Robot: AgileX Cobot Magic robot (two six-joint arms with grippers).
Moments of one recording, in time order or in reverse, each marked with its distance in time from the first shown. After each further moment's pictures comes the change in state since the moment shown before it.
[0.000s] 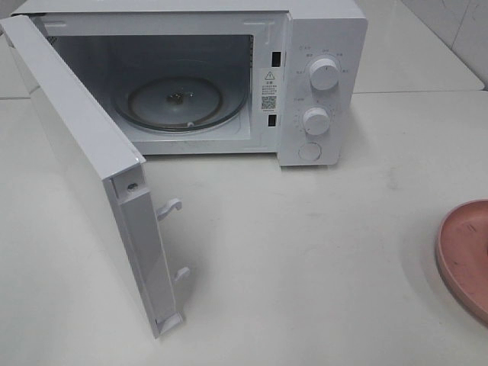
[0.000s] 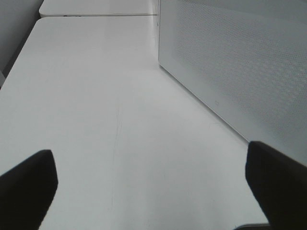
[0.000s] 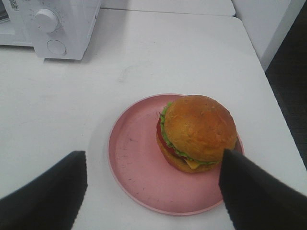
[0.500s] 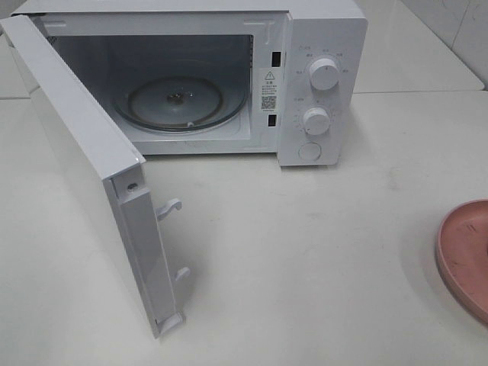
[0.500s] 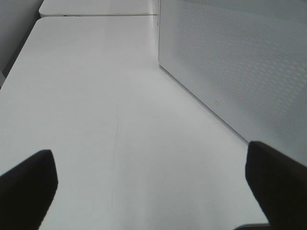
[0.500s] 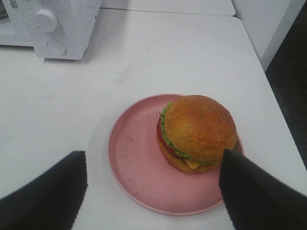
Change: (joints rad) left arm 0.000 0.000 0.000 0.000 0.000 0.000; right arm 0.000 0.000 0.000 0.000 0.000 -0.001
